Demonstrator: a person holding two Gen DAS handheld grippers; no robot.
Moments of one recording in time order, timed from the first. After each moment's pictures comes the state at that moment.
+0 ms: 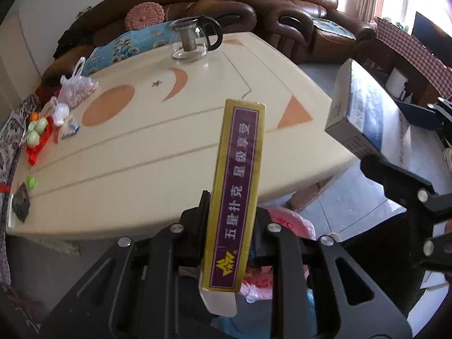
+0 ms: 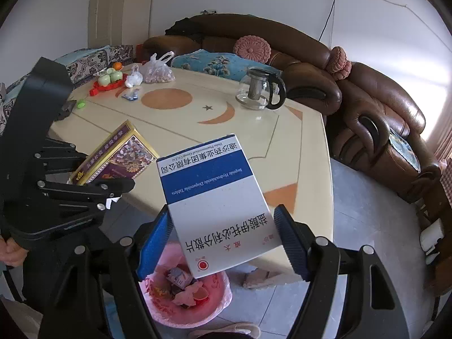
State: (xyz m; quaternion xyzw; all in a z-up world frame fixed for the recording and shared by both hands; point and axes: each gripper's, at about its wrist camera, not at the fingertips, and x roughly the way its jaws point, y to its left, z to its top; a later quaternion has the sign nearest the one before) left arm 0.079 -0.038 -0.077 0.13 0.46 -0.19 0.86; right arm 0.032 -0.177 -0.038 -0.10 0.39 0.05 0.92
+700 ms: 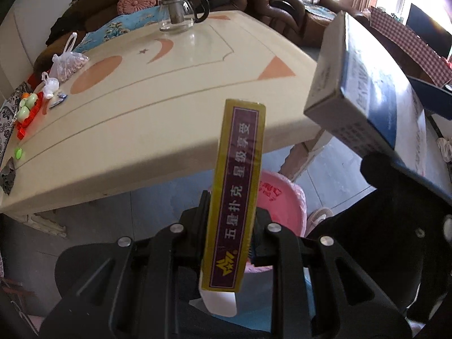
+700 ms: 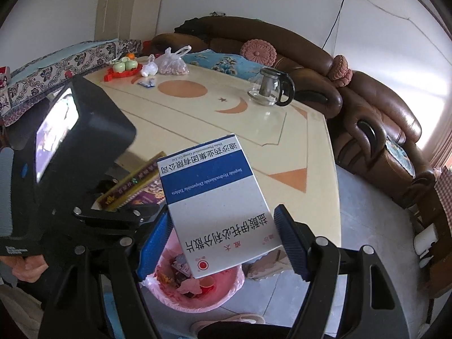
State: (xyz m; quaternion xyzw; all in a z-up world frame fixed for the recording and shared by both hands) left arm 0.023 -0.033 -0.127 0.13 0.49 -0.21 0.84; right arm -0.024 -0.135 -0.063 -0.12 0.38 0.05 0.92
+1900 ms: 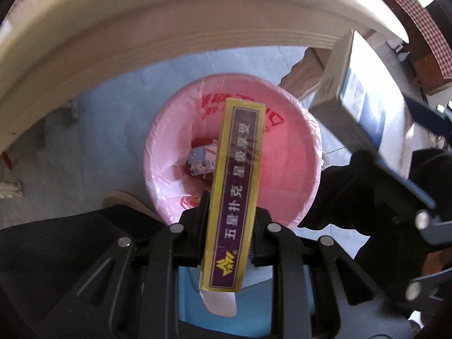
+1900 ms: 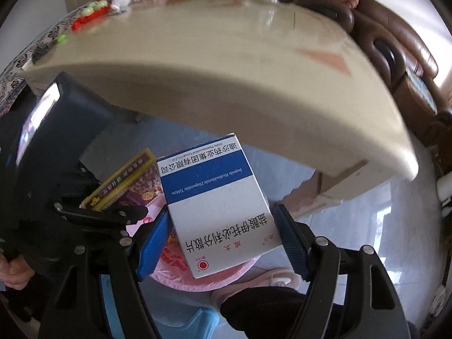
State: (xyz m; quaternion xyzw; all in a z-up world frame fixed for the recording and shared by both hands) left arm 0.084 -0.046 -0.306 0.10 0.67 -0.23 0.70; right arm 0.026 -0.163 -0.252 -0.05 0.54 0.03 0.84
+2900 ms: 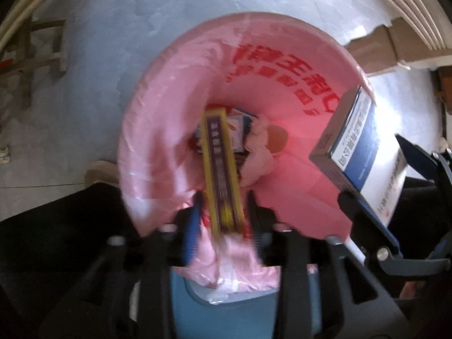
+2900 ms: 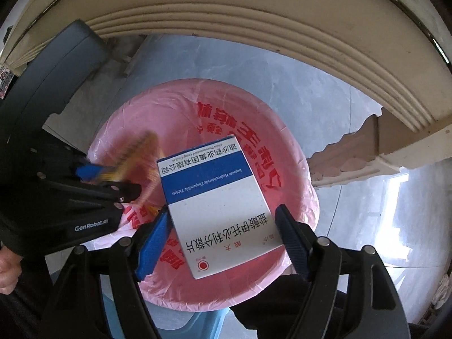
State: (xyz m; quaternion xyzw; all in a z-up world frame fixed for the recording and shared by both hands) left arm 0.110 -0.060 -0.404 0.09 0.75 -0.16 0.64; right arm 0.062 -0.172 -0.377 -0.02 0.64 0.05 0.77
